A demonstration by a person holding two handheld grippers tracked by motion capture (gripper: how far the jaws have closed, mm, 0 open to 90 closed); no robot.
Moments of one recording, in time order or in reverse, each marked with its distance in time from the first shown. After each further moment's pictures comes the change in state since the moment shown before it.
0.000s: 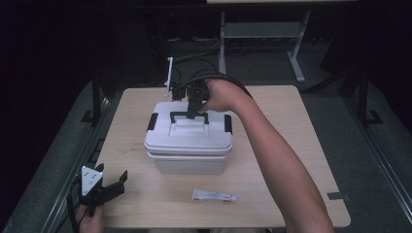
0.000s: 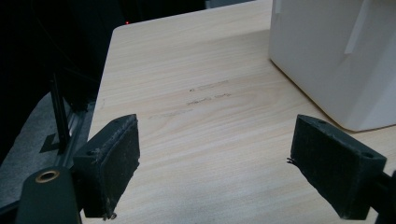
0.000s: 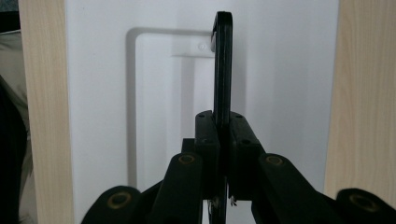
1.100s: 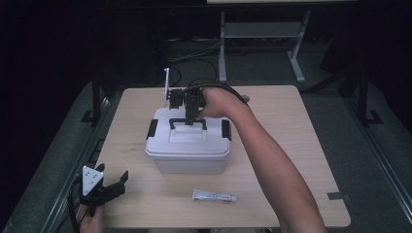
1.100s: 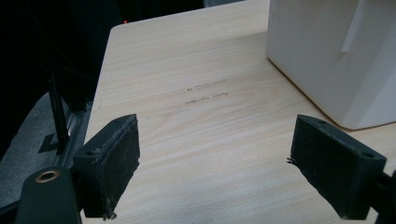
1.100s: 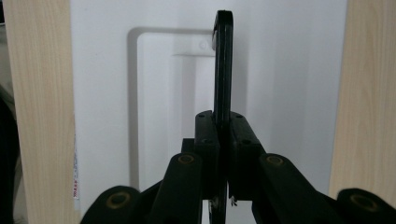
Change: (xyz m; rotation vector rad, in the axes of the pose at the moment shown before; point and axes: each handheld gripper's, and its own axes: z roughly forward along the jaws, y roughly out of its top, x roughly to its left) left arm -0.001 0.000 0.001 0.007 -0.006 0.006; right arm -0.001 0.006 0.032 0.033 0.022 -0.007
